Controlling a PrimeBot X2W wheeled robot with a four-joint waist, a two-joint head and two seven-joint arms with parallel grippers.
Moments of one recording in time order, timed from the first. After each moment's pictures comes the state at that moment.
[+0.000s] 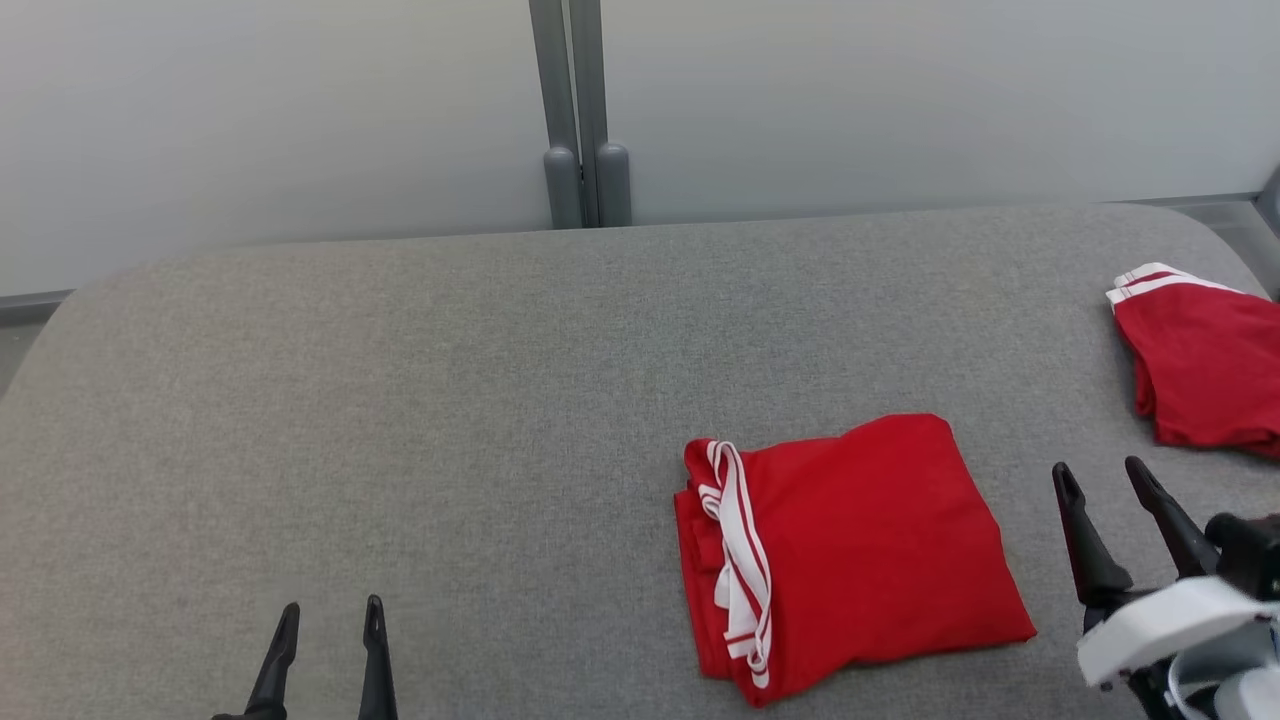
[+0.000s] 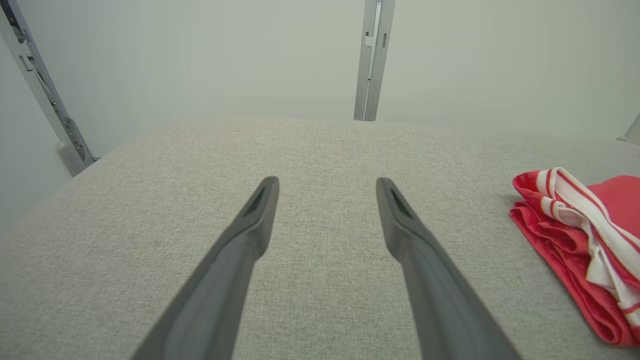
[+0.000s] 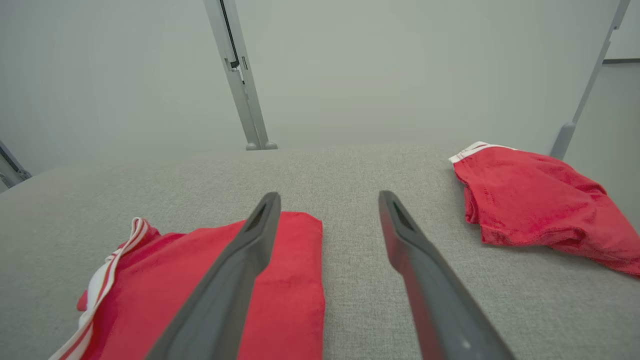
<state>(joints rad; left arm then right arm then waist) 0.22 0.05 -0.04 0.08 -0.17 -0.03 -0.26 0.04 -0.28 0.02 0.17 0.35 0.13 -0.22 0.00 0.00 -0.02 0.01</state>
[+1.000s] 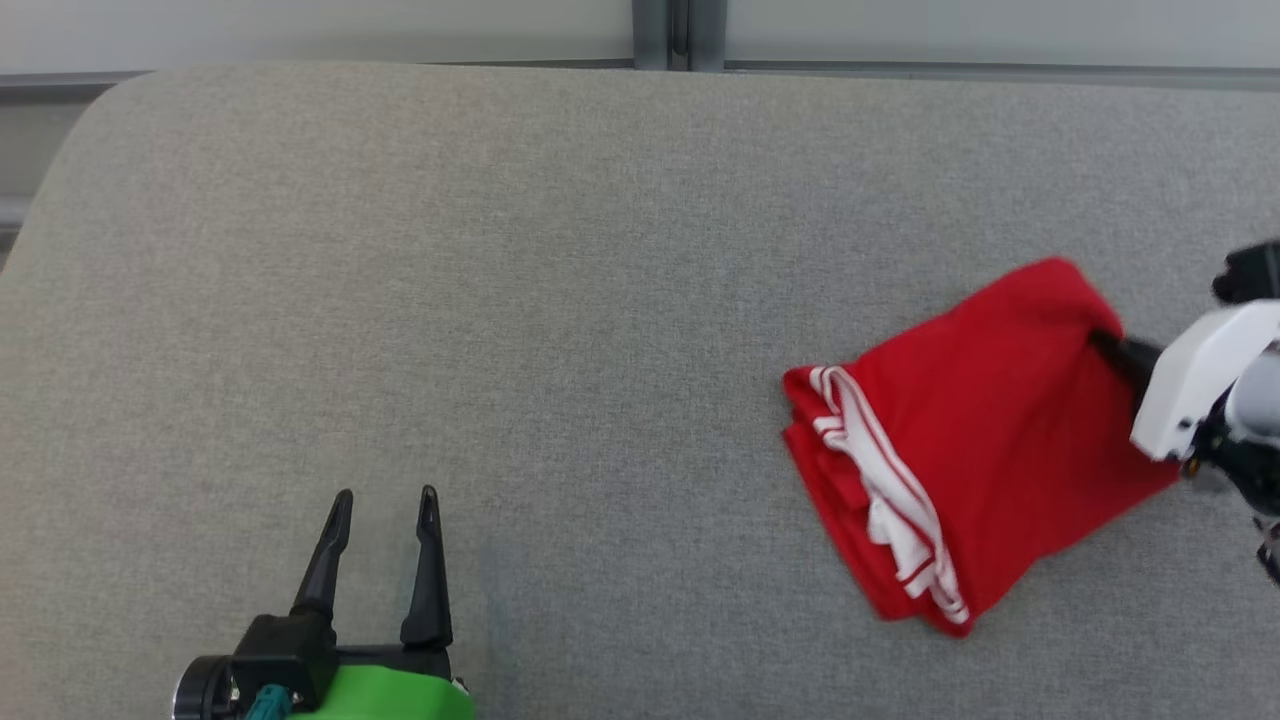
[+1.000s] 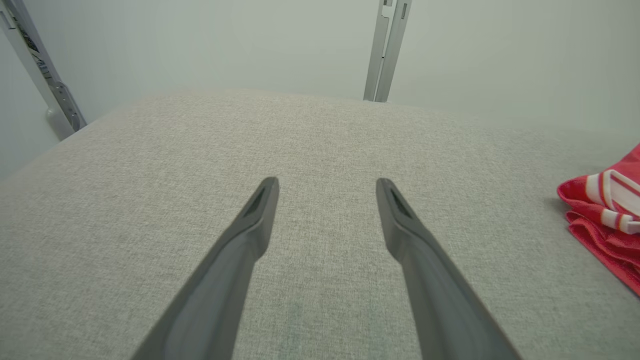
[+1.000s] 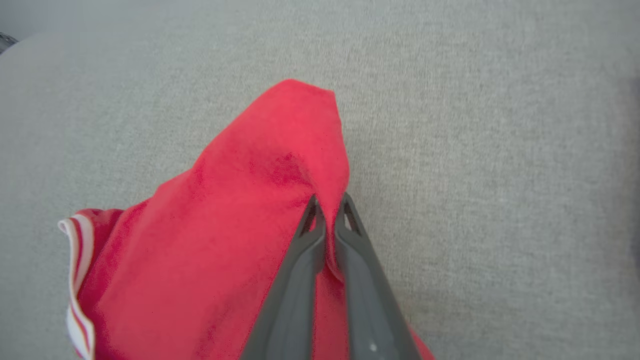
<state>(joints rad) 0.07 0.05 -0.16 0.07 -0.21 0.02 -0.26 -0.43 -0.49 0.17 0.40 0.73 0.13 0.49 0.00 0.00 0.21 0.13</state>
